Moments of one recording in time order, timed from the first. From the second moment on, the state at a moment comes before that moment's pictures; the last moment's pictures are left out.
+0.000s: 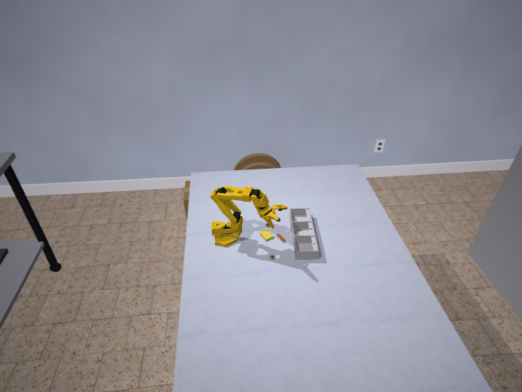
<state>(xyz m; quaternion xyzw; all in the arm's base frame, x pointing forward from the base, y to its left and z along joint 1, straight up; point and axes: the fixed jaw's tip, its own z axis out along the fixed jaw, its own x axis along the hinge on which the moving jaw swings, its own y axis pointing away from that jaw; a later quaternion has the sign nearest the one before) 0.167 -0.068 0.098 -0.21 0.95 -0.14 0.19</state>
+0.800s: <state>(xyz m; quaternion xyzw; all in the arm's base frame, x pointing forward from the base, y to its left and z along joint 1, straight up) 0.157 -0.065 0.089 -0.27 0.94 -0.12 0.14</state>
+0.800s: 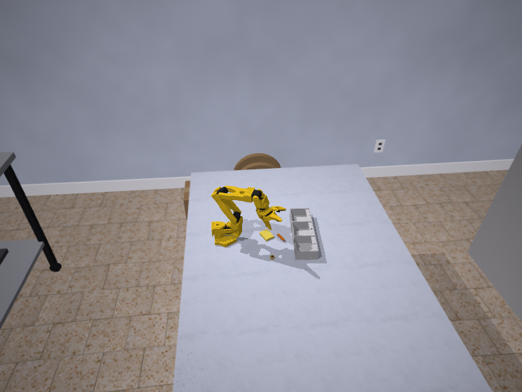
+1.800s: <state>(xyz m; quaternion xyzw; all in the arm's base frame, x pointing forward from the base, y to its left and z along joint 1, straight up) 0.152 -0.063 0.094 -0.34 0.93 -0.10 0.11</state>
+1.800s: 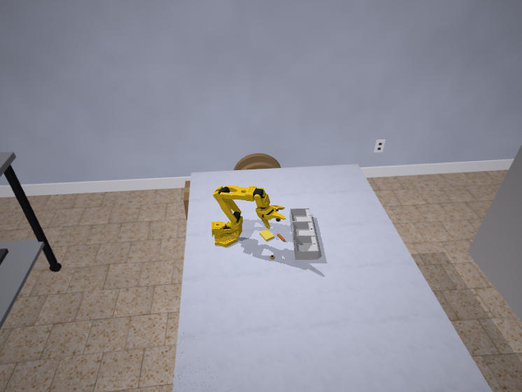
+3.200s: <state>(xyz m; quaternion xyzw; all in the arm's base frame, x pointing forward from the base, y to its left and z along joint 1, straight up) 0.157 -0.002 0.109 -0.01 1.00 -0.01 0.09</state>
